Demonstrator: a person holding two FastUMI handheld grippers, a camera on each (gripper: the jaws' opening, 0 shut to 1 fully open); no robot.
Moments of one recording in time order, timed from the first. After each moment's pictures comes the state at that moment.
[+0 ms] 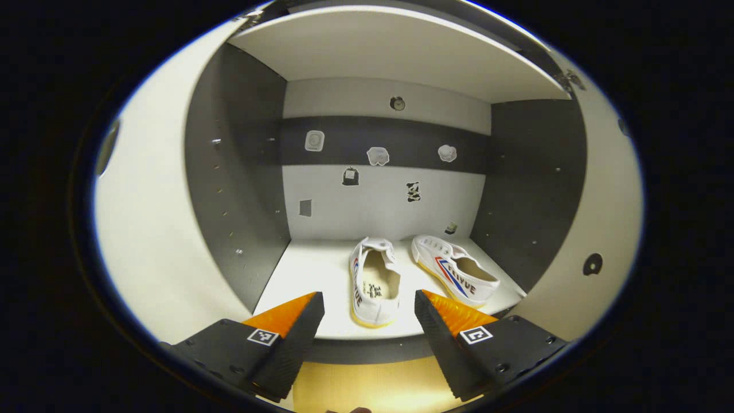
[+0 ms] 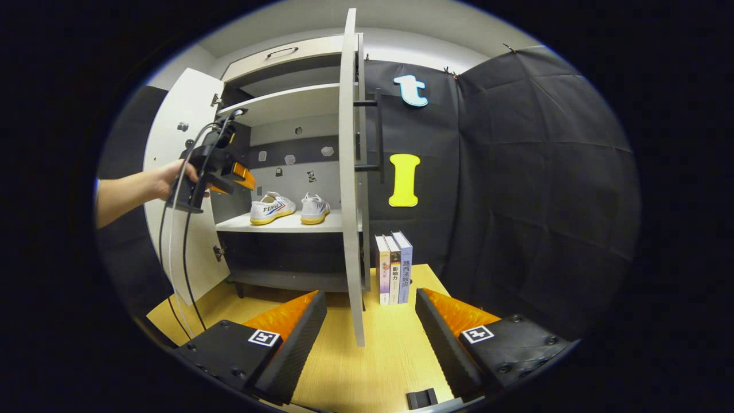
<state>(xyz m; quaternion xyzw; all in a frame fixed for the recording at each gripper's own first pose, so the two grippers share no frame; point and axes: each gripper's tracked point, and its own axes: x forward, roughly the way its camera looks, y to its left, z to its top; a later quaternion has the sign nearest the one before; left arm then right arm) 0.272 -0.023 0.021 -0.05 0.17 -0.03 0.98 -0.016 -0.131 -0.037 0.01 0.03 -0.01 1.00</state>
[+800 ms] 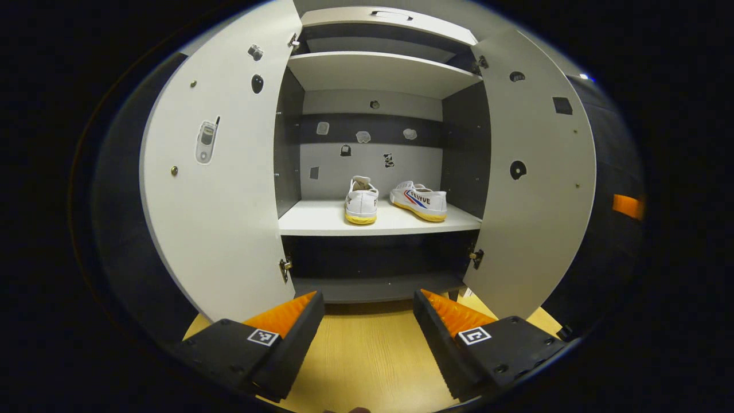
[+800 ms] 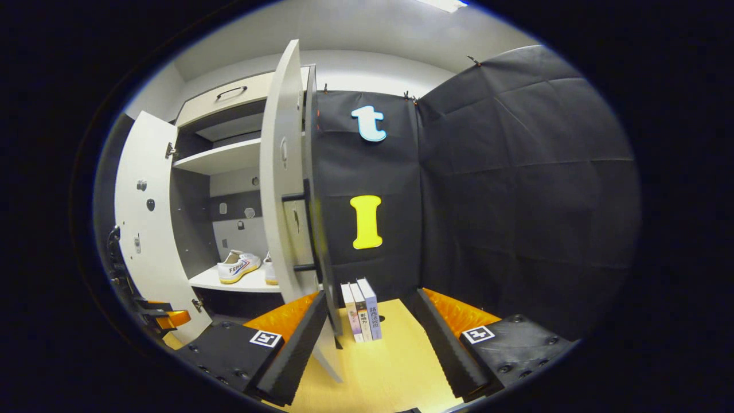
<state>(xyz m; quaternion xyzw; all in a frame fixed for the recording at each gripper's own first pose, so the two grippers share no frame) 0.085 -0.054 -0.085 -0.04 0.13 -0.05 0.99 0.003 -0.220 0.087 0.04 -0.05 -0.12 0.99</state>
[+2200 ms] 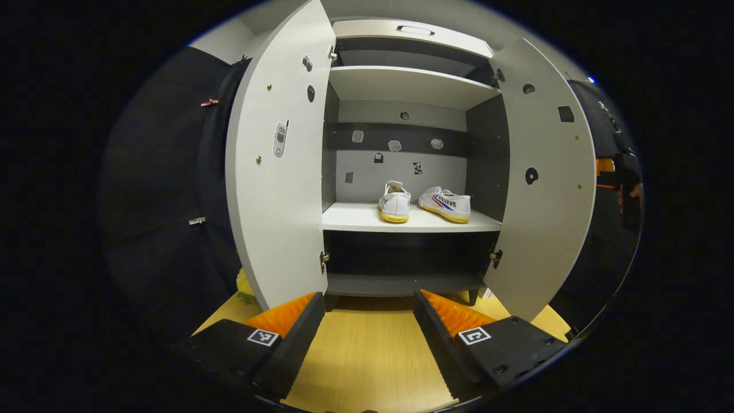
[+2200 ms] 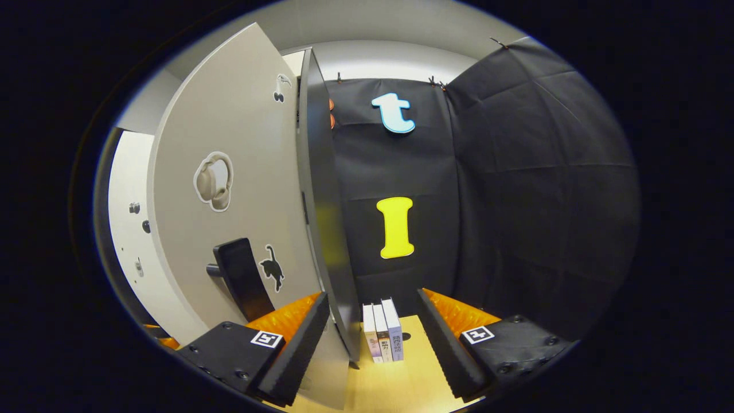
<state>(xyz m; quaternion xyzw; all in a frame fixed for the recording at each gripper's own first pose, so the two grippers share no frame) 0.039 -0.007 -0.096 -0.05 0.11 0.02 0.99 0.123 -0.211 0.130 0.08 -0.02 -0.02 1.00</state>
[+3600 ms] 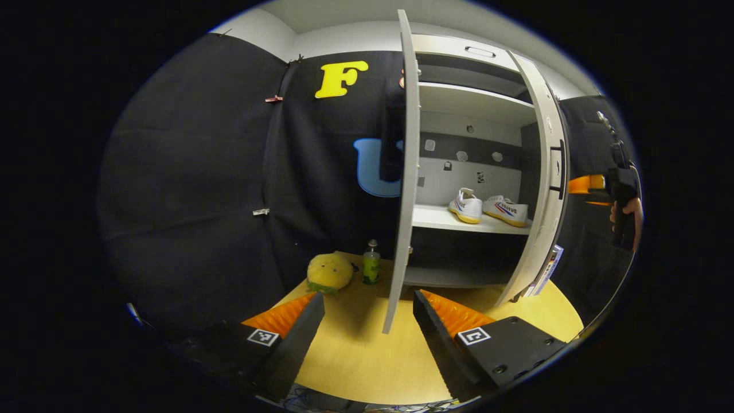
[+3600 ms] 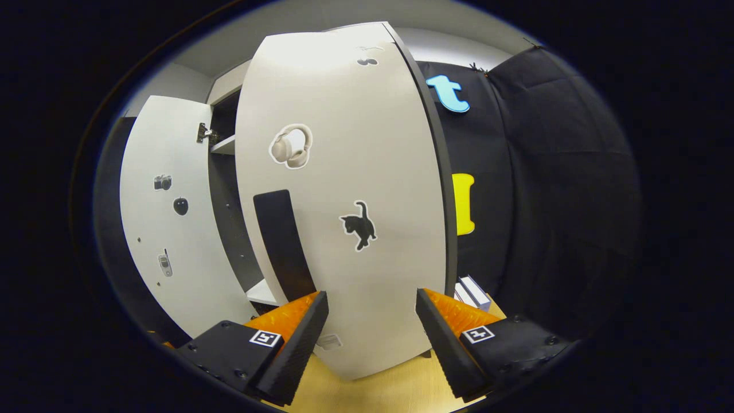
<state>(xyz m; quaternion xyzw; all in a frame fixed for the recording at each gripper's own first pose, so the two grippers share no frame) -0.055 0.149 -0.096 -0.07 0.11 0.13 0.98 0.133 -0.022 0.080 0.07 0.02 0.04 1.00</state>
